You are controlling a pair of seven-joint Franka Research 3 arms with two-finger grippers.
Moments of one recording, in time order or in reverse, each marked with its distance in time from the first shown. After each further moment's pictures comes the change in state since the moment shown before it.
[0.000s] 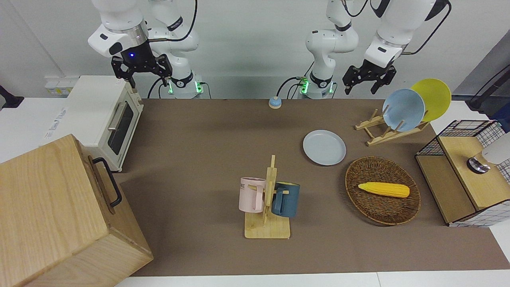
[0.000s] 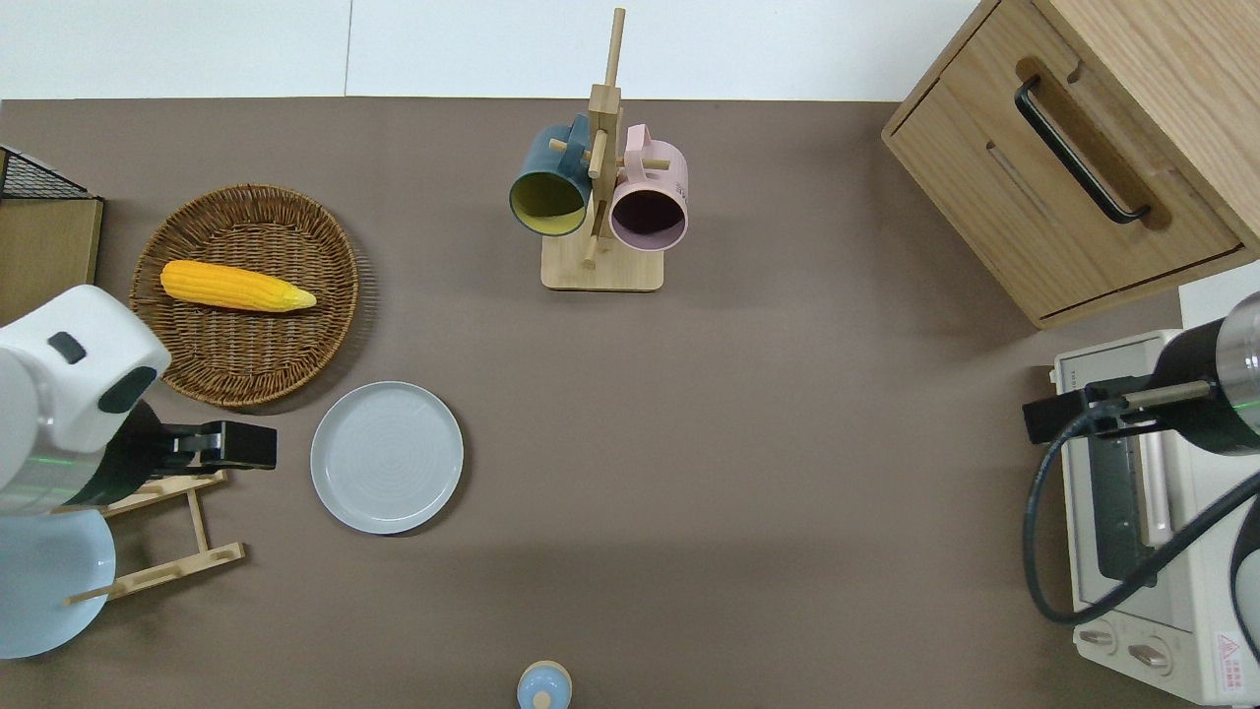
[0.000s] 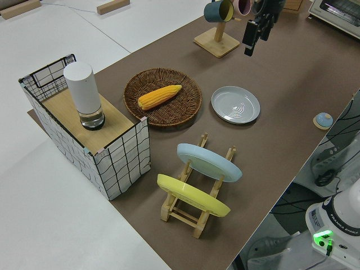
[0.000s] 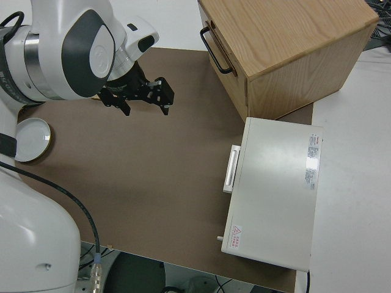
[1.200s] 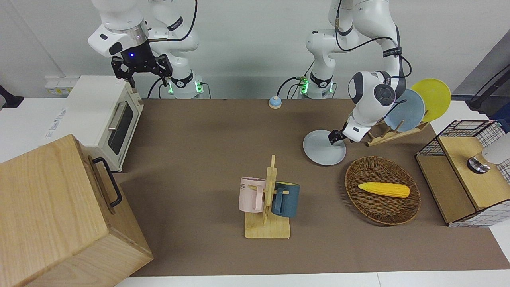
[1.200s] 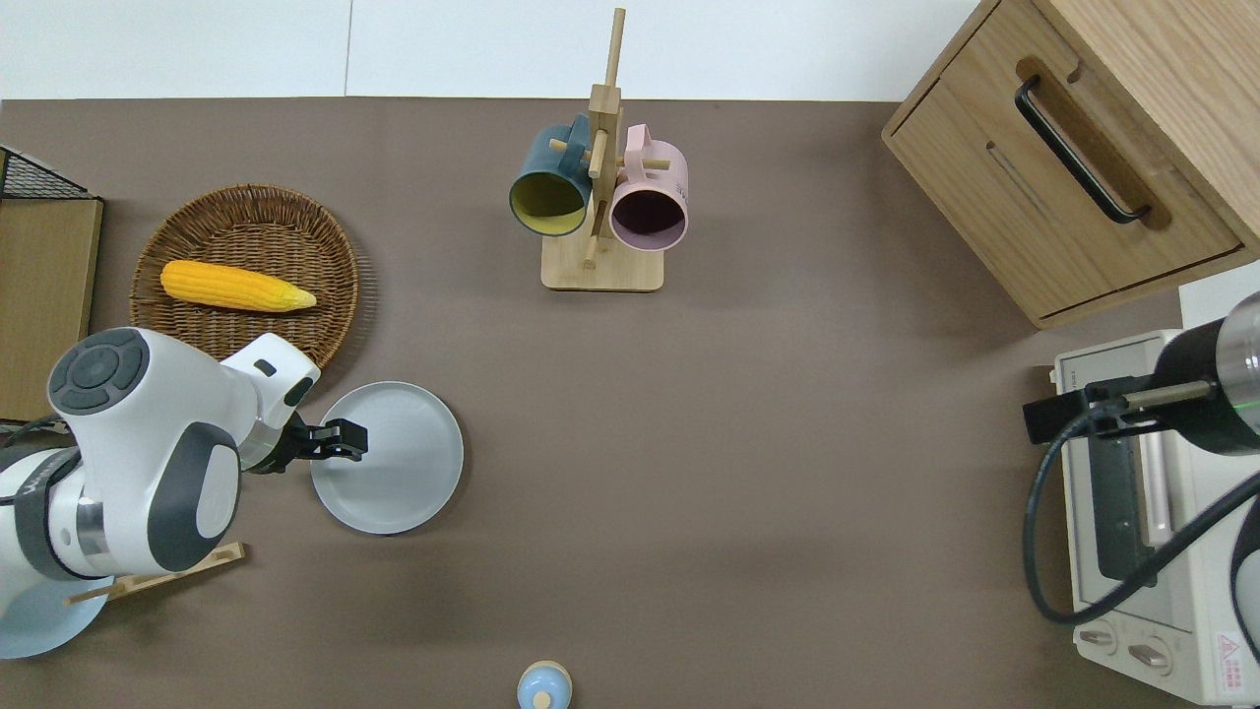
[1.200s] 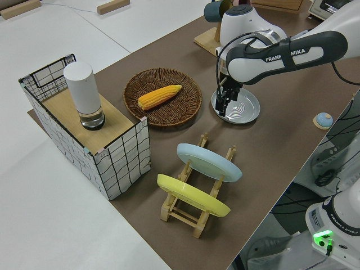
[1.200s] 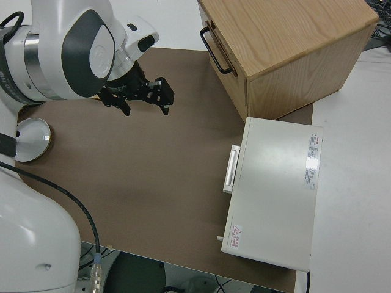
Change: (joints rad) left arm 0.016 0.208 0.003 -0.226 0.000 0.380 0.001; right arm 0.000 0.000 0.000 0.000 0.000 0.000 0.000
